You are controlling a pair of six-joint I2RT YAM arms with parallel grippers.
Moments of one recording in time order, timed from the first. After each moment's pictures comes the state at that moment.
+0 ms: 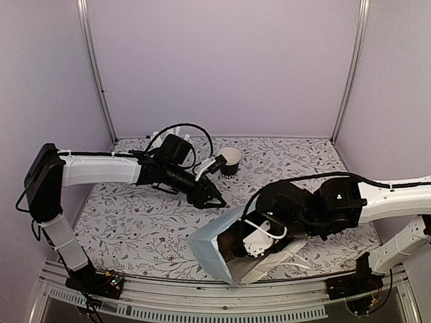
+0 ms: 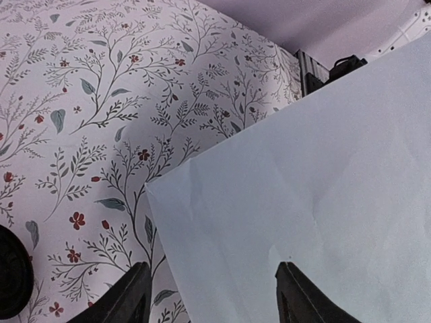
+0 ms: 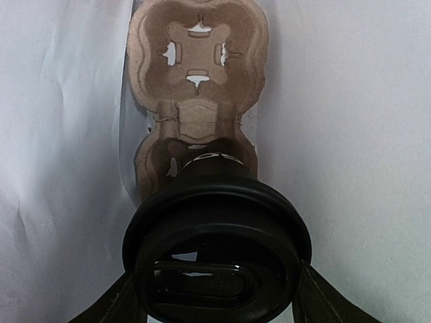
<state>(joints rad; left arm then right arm) -0.77 1.73 1.16 -0.21 0.70 0.04 1.35 1.37 1.12 -0.75 0.40 -1.01</state>
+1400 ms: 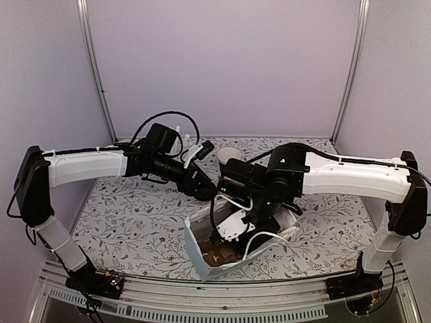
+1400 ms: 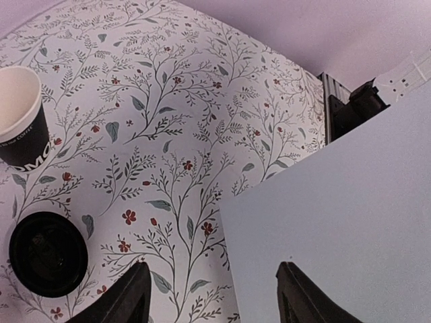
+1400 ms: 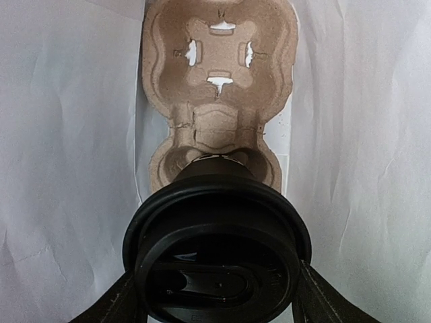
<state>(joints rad) -0.69 1.64 1.17 -0.25 0.64 0.06 1.24 1.74 1.58 -1.17 0.10 -0.86</state>
